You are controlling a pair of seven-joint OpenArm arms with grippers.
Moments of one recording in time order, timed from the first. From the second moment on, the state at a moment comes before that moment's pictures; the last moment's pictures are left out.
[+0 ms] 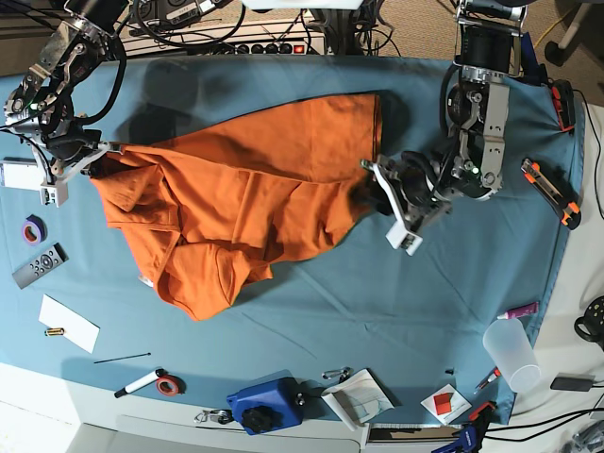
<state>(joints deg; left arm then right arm) -2.3 -8.5 5.9 88.4 -33.4 -24.0 57.1 -7.3 15.2 39.5 103.7 23.7 27.4 -71.9</state>
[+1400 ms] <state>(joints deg) -44.5 -14.3 6.1 50.5 -28.0 -27.2 50.4 -1.7 13.0 25.0 103.7 16.9 24.3 -58.2</state>
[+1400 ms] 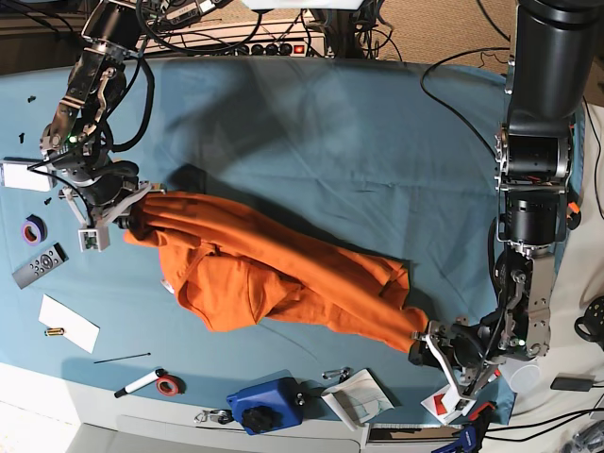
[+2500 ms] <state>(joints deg) -24.7 -4.9 5.9 71.7 -17.9 -19.3 57.3 -1.9 13.0 25.1 103.7 13.1 24.4 -58.9</state>
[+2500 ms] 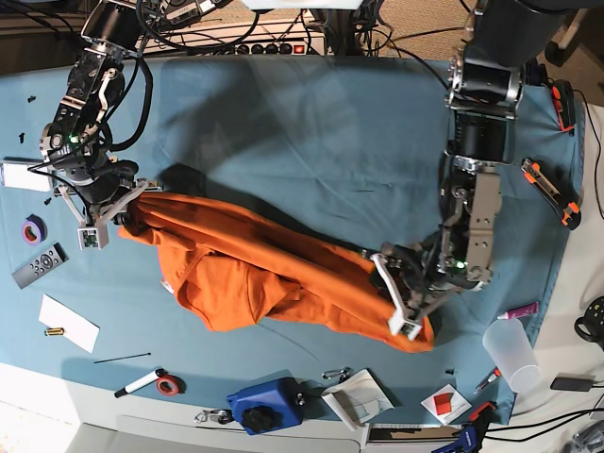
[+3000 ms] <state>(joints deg) -23.3 -3.7 5.9 71.3 -14.9 -18.9 54.3 -1.9 13.0 25.1 103.7 13.1 24.4 -58.9</state>
